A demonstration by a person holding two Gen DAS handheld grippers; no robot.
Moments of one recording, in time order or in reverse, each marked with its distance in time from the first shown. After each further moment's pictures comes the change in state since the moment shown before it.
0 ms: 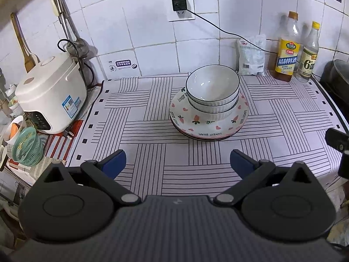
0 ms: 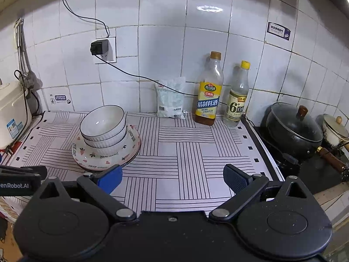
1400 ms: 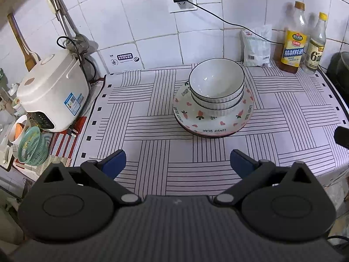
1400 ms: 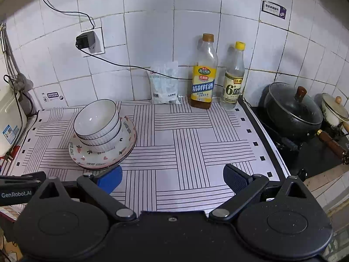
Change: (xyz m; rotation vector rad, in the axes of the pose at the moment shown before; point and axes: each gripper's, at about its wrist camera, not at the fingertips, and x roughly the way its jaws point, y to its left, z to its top) left arm 0.009 -0.004 0.019 0.018 0.077 0.031; right arm 0.013 -0.007 0.021 0.079 0.123 -0.008
